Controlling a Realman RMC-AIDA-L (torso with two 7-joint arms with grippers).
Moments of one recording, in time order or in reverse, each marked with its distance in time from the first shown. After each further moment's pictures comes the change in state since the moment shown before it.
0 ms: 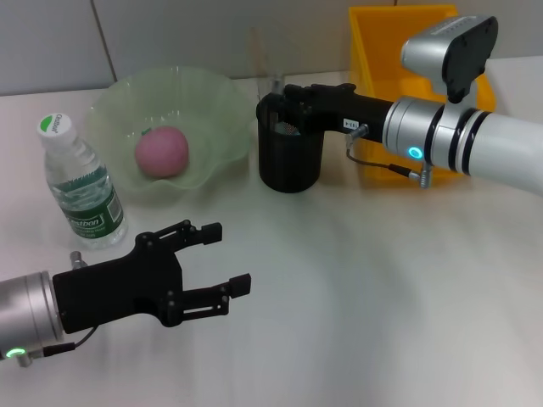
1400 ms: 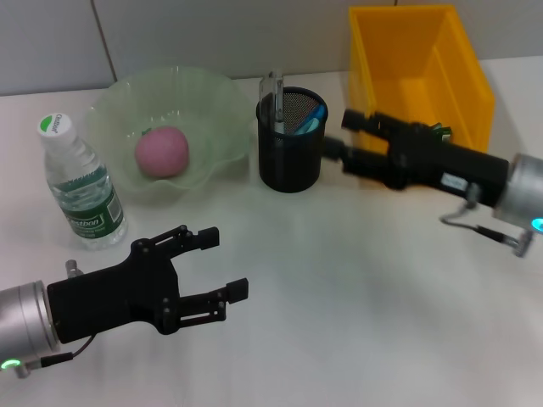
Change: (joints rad) left arm 0.019 -0.009 -0.028 -0.011 0.003 0.034 0.004; right arm -0.339 -0.062 0.023 -0.184 -0.016 -0.613 0.055
